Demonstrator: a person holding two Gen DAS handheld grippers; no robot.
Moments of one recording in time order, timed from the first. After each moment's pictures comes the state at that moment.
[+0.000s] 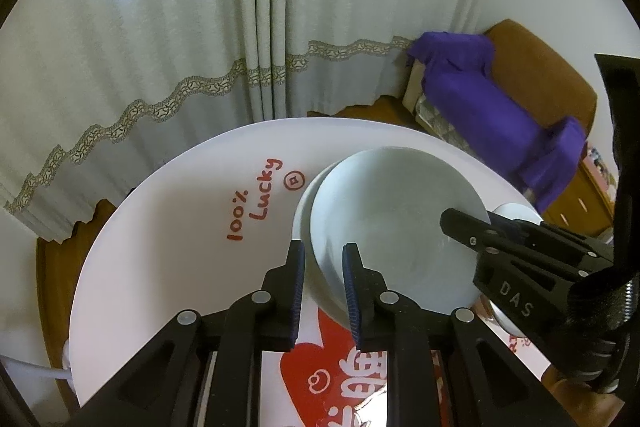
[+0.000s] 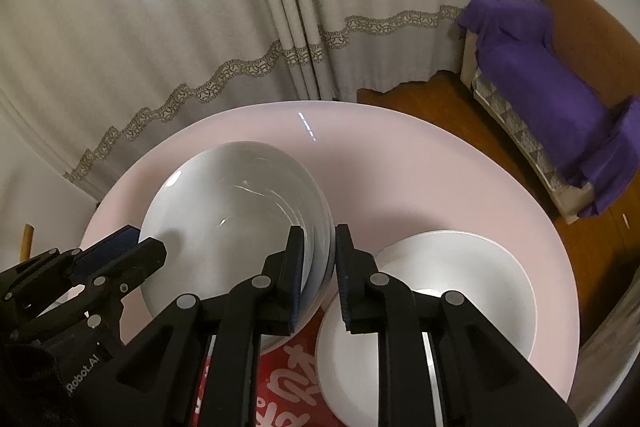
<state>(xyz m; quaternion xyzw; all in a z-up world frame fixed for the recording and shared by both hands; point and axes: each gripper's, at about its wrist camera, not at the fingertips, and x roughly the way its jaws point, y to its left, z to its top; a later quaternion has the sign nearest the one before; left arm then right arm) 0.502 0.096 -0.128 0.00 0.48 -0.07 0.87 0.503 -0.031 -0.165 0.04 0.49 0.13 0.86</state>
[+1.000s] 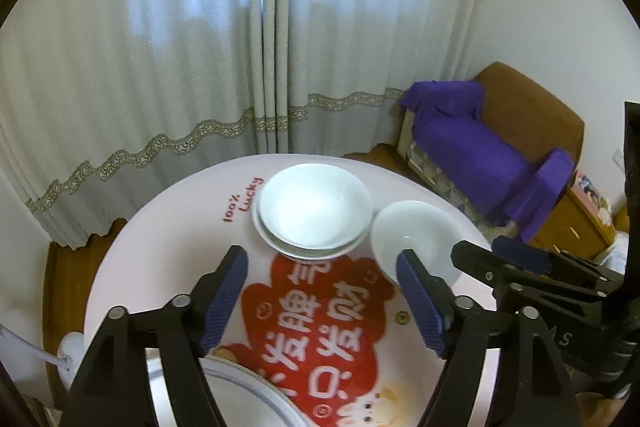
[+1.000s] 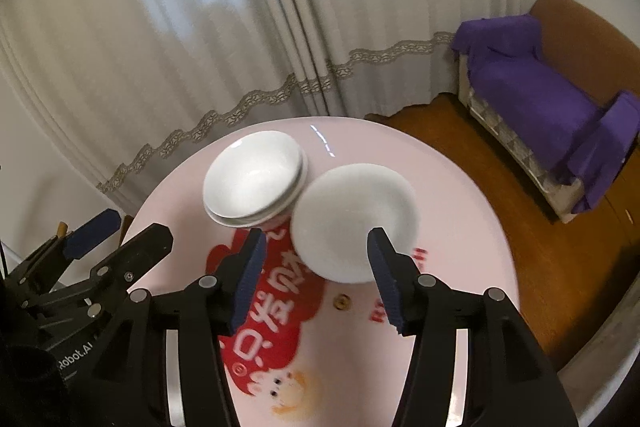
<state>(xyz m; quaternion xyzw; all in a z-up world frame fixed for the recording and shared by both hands) 0.297 0.037 -0.063 -0.01 0.39 -0.05 0.92 0.387 -0.110 -0.094 0.08 0.43 0.16 0.88</state>
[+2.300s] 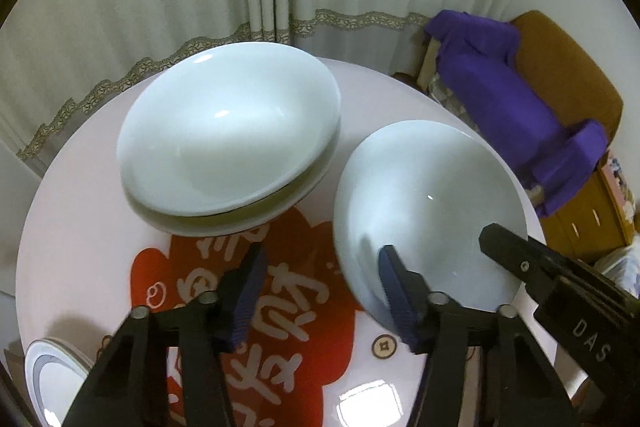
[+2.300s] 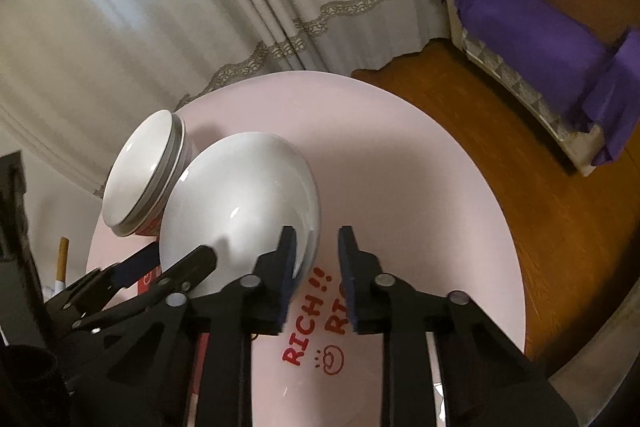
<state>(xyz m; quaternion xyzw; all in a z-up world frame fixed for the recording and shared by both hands) 0.484 -0.046 -0.141 -0.02 0.52 -0.01 0.85 0.463 -0.171 -0.190 0.13 0.50 0.16 0.84</state>
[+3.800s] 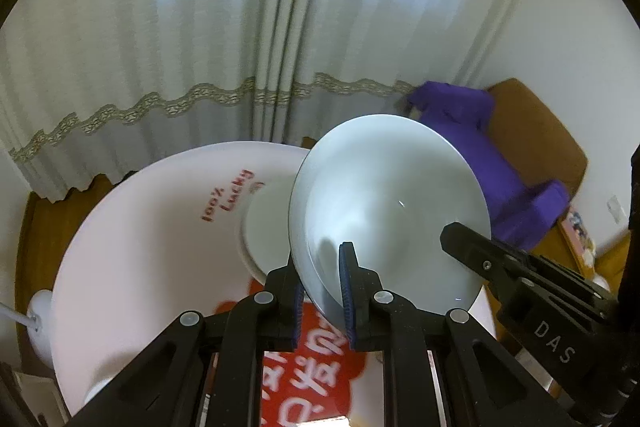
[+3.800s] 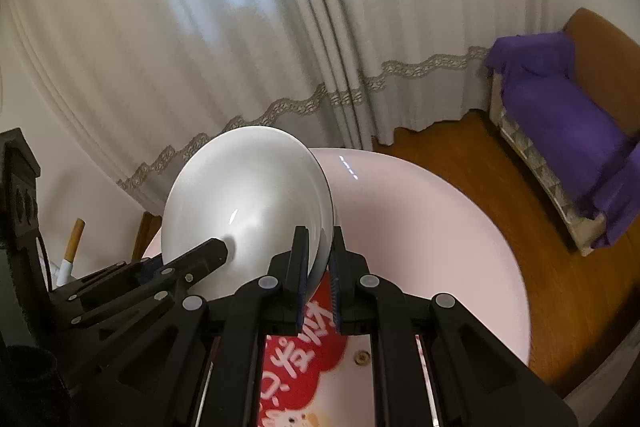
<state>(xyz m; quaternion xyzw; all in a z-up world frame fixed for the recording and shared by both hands) 0.448 0.102 -0.075 -0.09 0.44 -0.03 0.89 0.446 -0.081 -0.080 0.07 0.42 0.22 0.88</state>
